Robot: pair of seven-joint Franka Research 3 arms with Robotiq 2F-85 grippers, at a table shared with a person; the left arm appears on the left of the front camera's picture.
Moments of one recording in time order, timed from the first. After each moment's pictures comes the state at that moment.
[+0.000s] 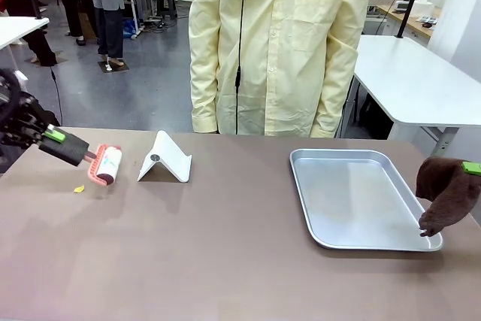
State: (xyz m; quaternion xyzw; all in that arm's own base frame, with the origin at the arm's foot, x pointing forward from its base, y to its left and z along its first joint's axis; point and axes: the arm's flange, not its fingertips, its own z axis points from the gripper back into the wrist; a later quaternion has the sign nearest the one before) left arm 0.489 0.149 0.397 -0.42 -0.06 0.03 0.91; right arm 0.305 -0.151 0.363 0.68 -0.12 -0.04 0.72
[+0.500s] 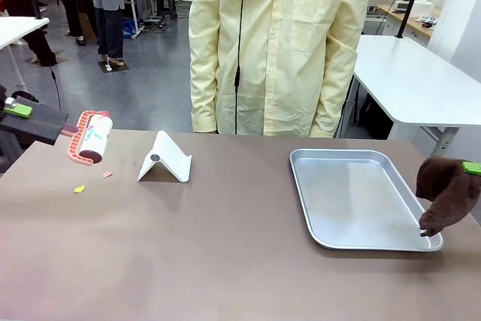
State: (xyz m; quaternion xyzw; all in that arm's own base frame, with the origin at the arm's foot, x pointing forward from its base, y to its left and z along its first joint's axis) left arm 0.400 0.154 0.460 -0.49 -0.13 -0.03 0.86; right arm 0.306 -0.151 0.363 0.68 -0.12 -0.04 0.72
